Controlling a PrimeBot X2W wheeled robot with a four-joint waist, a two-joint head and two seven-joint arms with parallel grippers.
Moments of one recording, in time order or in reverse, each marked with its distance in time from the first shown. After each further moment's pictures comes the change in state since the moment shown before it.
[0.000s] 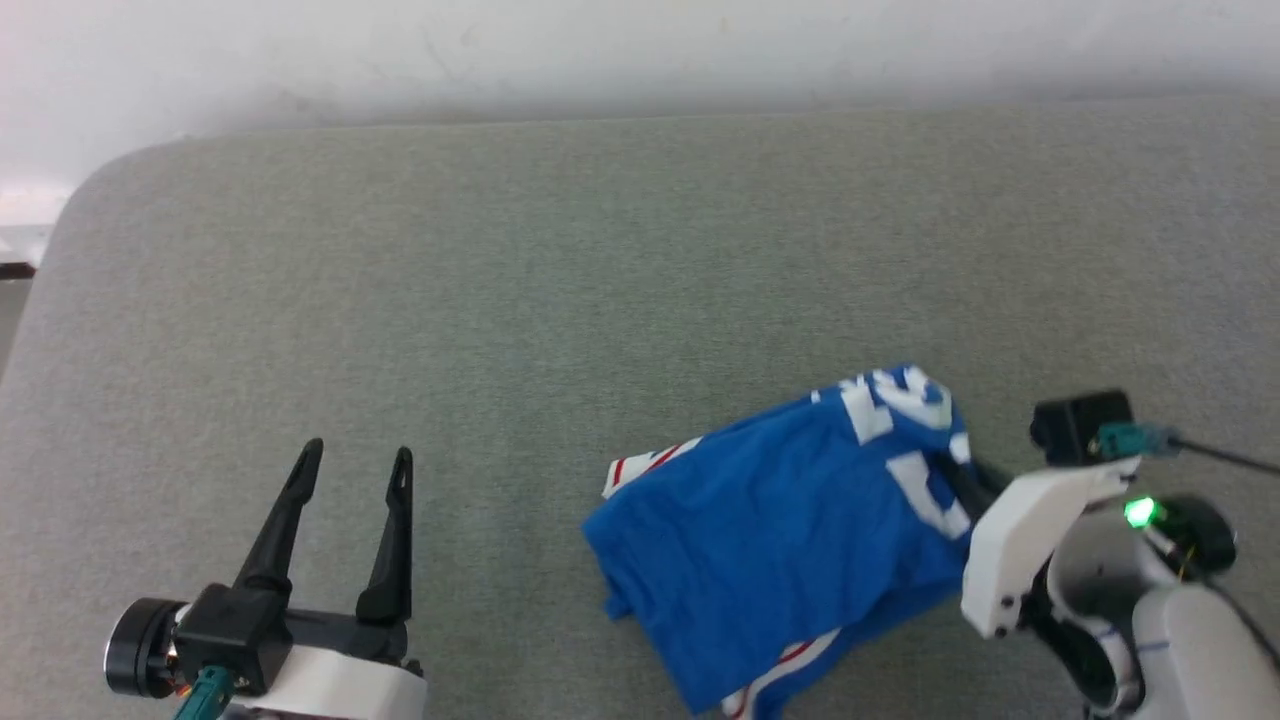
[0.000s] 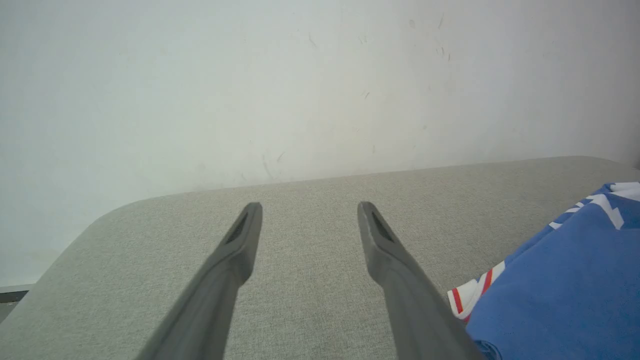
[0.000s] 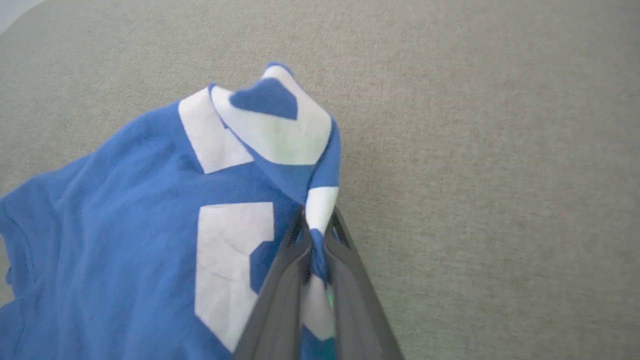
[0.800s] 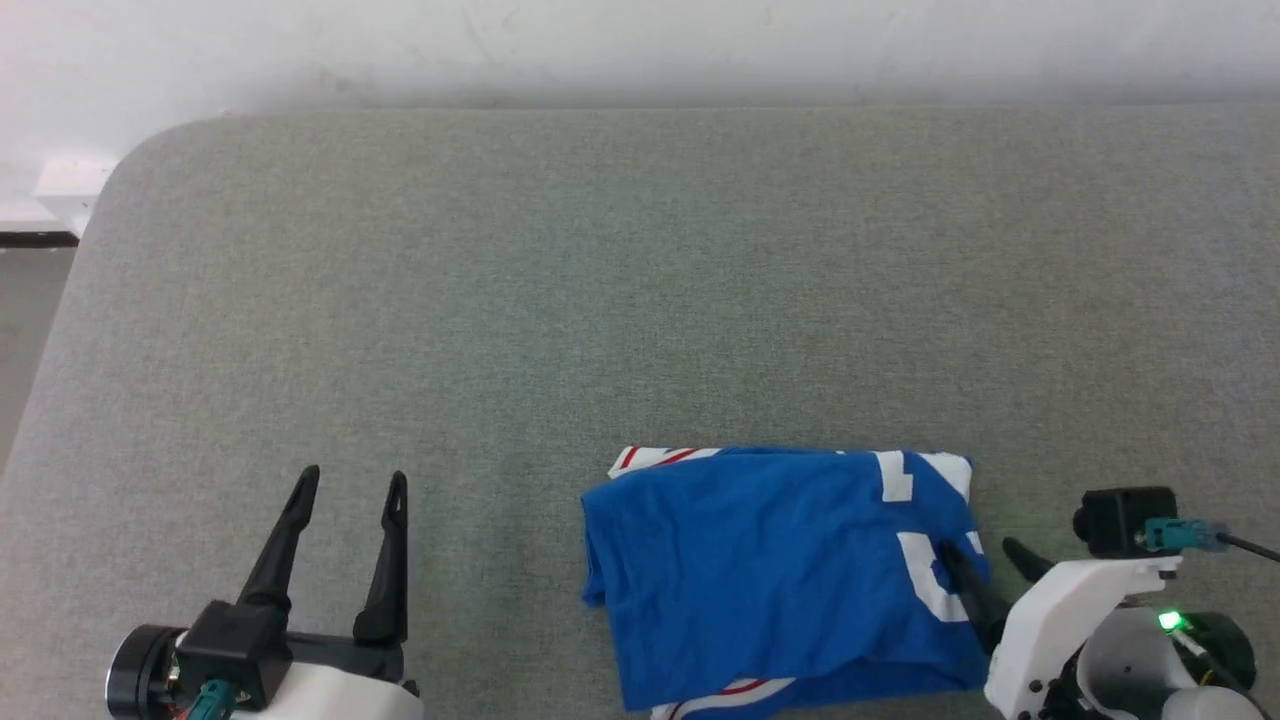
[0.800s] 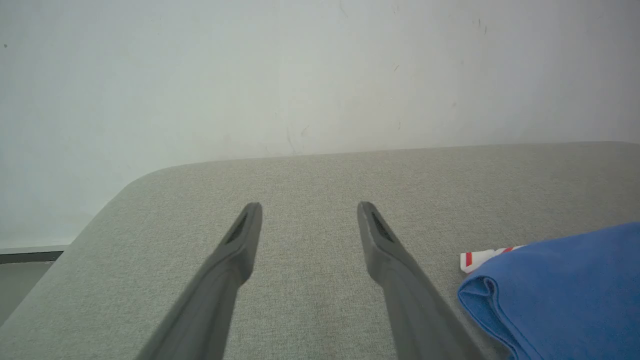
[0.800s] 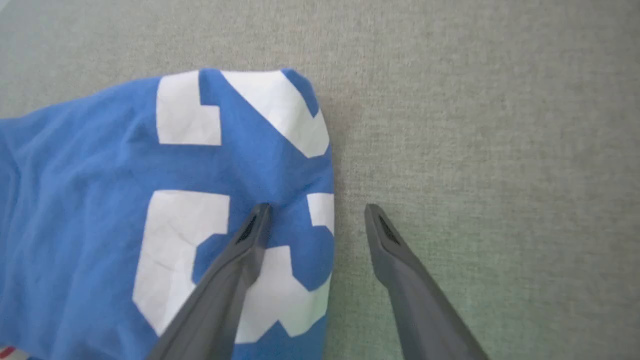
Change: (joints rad) left arm 0.025 -0.015 0.016 0.029 0.000 0.001 0.001; right arm 0.144 0.038 -0.095 -0.066 0.031 0.000 -0.020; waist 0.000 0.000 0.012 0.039
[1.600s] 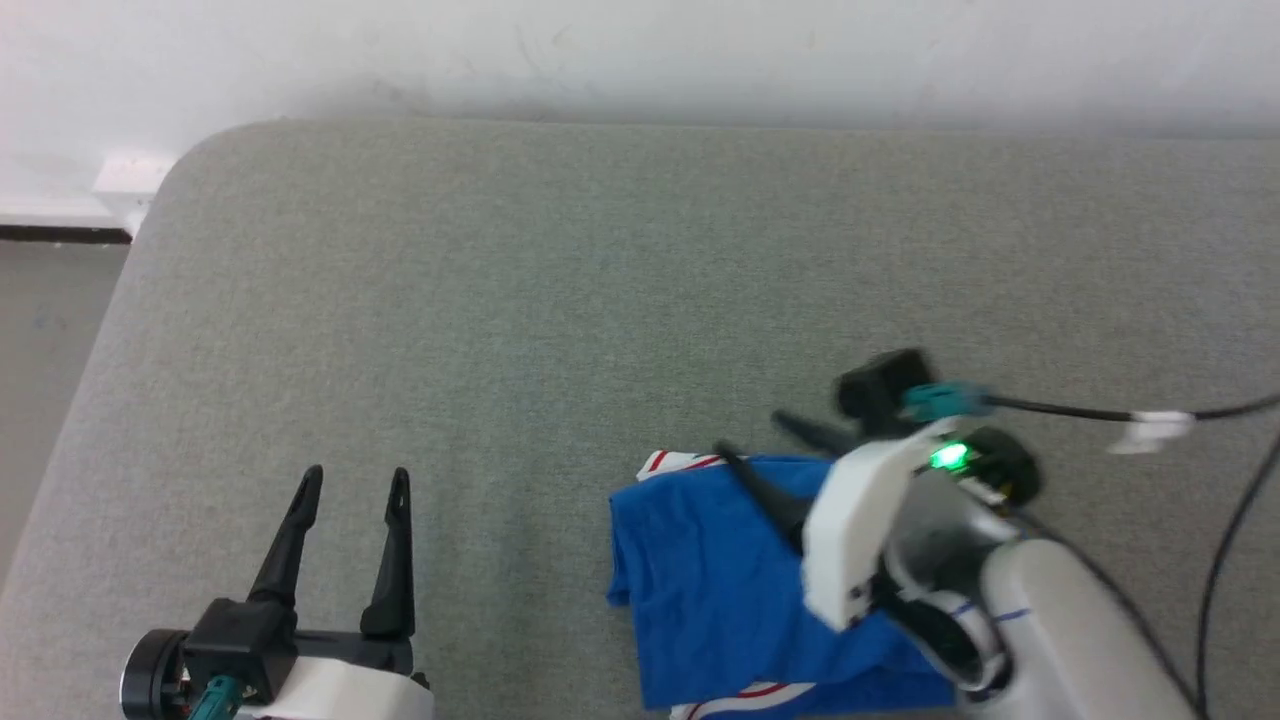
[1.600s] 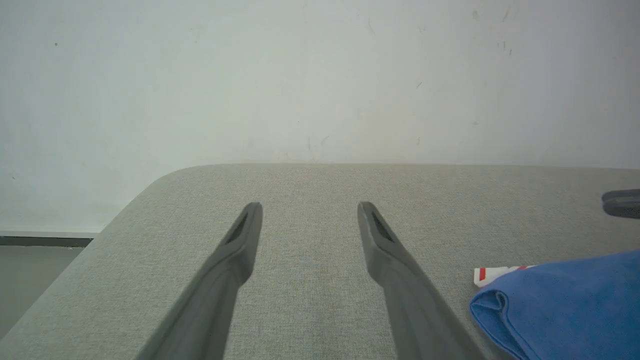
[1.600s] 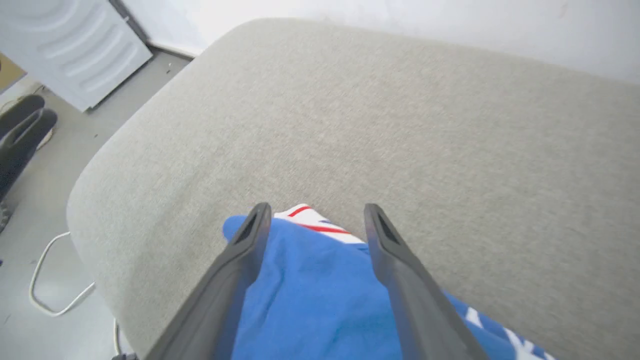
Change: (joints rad) left arm -0.018 -0.029 -0.004 0.029 -0.017 0.015 -0.011; right arm -0.326 -0.006 0.438 0.113 0.112 0.000 0.027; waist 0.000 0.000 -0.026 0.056
